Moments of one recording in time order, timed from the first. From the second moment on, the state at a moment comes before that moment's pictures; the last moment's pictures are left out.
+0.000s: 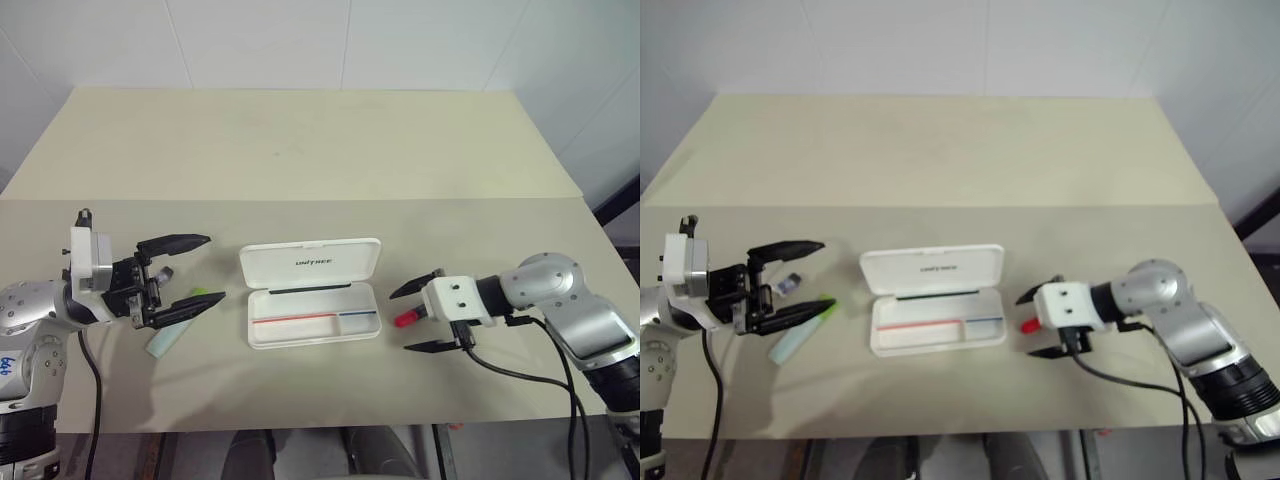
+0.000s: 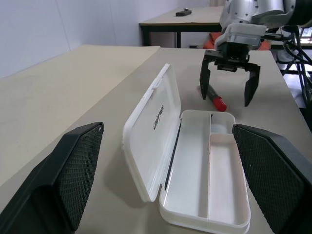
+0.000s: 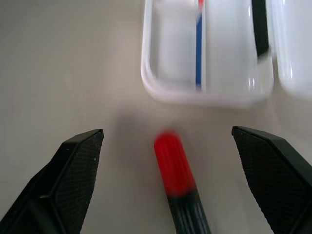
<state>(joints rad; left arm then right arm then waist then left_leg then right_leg) -0.14 0.75 0.39 -0.16 -0.67 0.20 -1.22 -0.46 -0.94 0.26 -0.07 0.13 0.03 1.35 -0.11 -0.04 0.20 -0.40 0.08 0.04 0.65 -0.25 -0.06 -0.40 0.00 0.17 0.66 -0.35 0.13</state>
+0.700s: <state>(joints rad) 0.01 0.67 0.39 -0.29 -0.68 0.18 -1.12 -0.61 -0.93 0.28 0.22 0.05 -0.02 1.48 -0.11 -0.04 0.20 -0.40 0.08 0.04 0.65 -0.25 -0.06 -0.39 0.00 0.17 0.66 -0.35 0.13</state>
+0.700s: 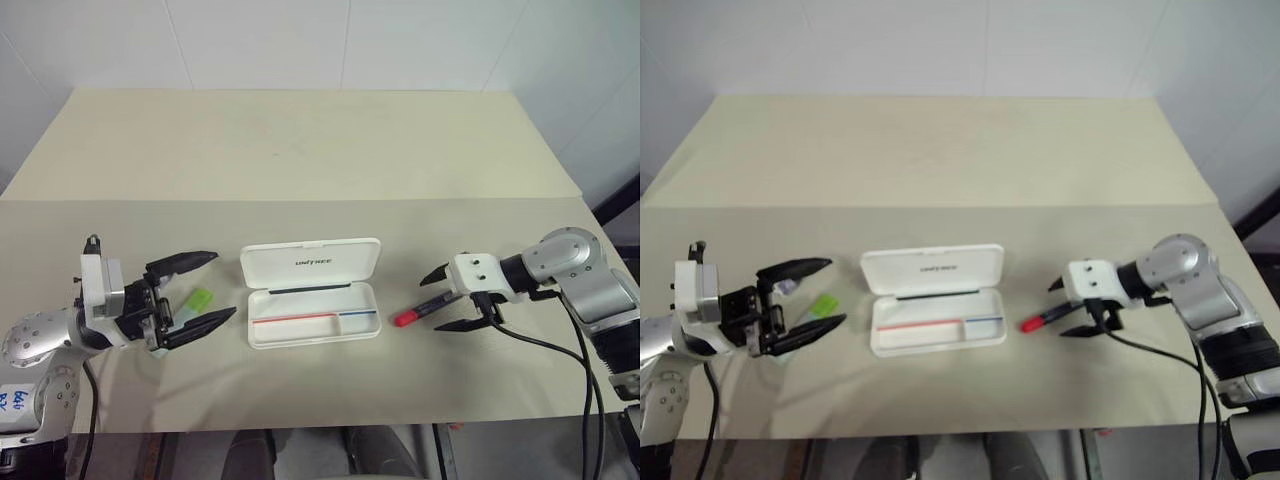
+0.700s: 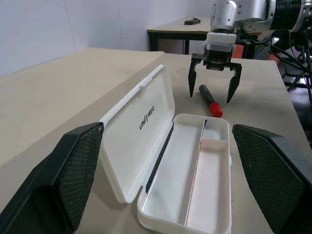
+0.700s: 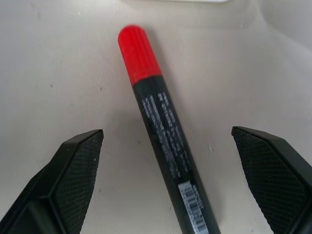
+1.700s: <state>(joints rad) -0.11 0.67 0.36 -0.22 -0.68 0.17 -1.15 -0.71 -0.87 0.23 0.28 0.01 0.08 1.31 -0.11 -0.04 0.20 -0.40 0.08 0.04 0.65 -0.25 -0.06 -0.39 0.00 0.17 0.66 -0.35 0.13</state>
